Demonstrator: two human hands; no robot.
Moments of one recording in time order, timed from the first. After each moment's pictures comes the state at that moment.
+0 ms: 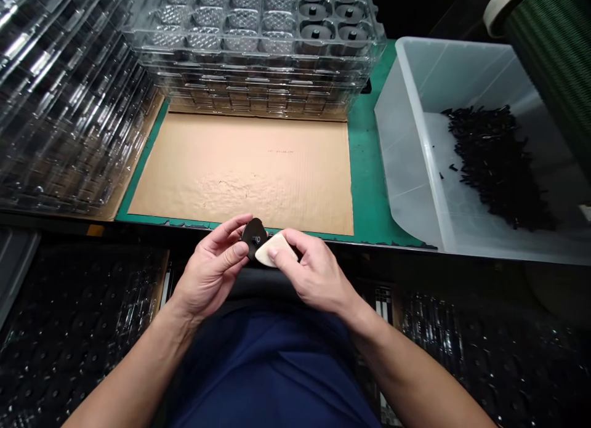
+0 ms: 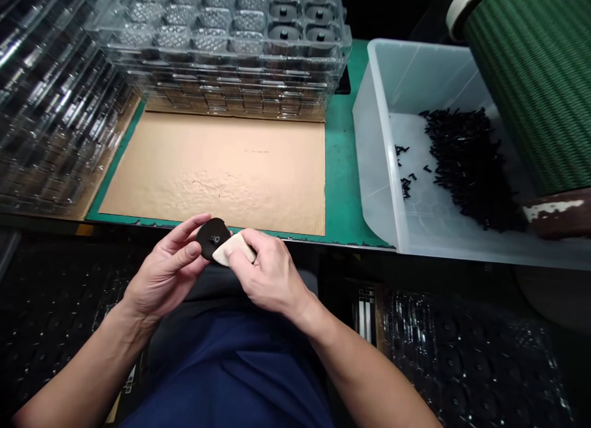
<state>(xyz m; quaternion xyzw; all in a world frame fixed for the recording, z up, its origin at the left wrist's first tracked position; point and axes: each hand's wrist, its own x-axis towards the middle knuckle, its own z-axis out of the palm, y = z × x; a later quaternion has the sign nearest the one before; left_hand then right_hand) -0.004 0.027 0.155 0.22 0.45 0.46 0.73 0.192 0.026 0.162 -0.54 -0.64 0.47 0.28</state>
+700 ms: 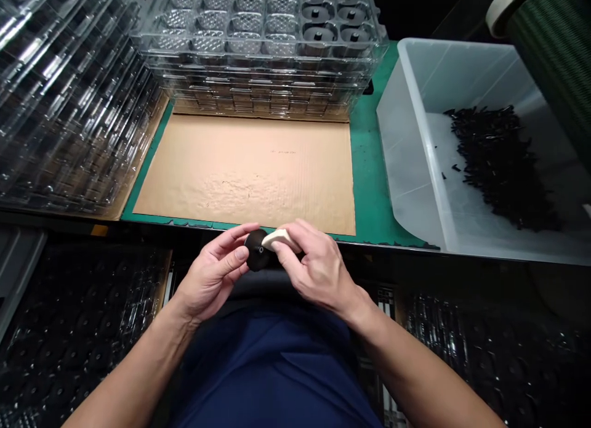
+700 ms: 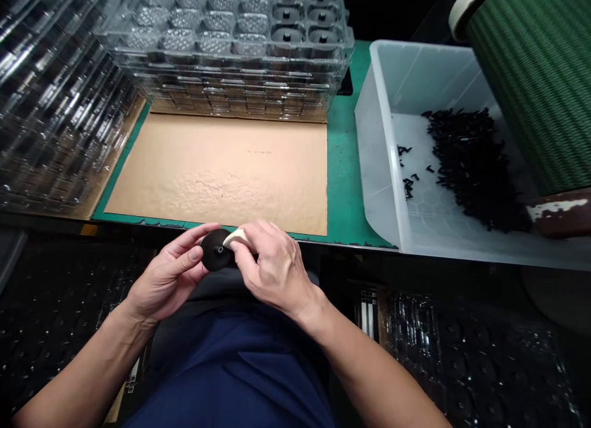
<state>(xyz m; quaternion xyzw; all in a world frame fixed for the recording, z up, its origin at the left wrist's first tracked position) -0.012 0.020 0.156 0.22 0.46 0.42 0.76 0.193 0.028 0.156 -0.49 -0.72 0.34 0.34</state>
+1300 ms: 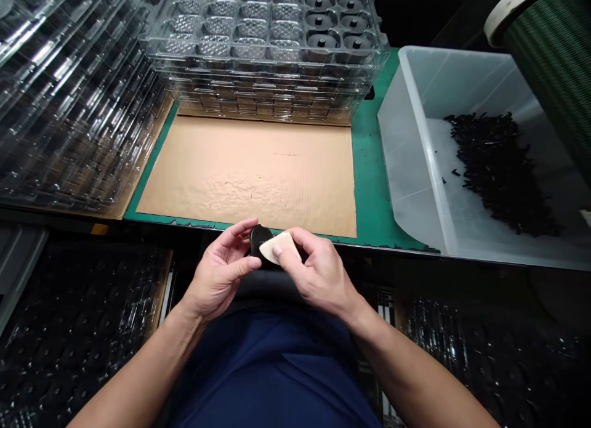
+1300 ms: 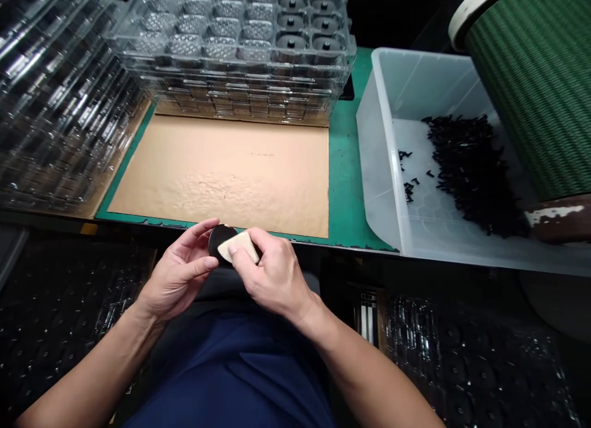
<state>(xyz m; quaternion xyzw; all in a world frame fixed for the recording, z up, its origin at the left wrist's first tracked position) -0.002 0.020 0.150 0.23 0.44 0.48 0.72 0.188 0.023 0.164 -0.54 -0.65 0.44 0.30</state>
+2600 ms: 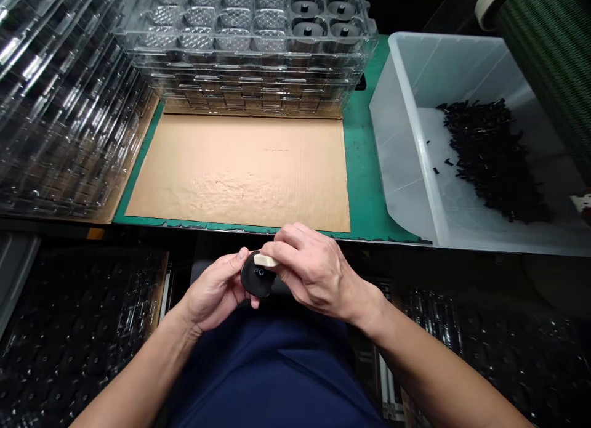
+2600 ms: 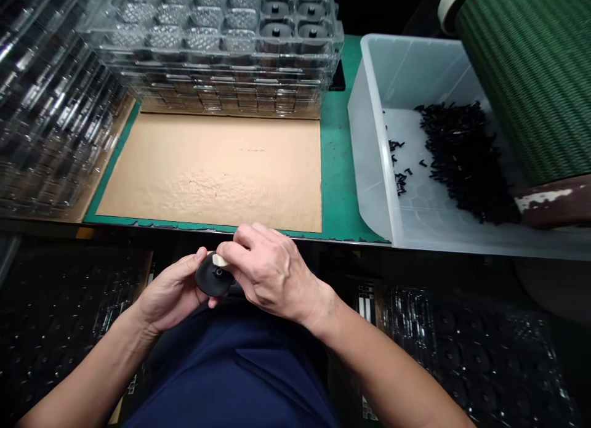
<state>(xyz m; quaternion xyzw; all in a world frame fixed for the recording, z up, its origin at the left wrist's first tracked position) -0.004 0.008 0.143 0.15 0.41 0.32 0.84 0.213 0.029 0.166 -0.36 -0.86 0.25 0.27</state>
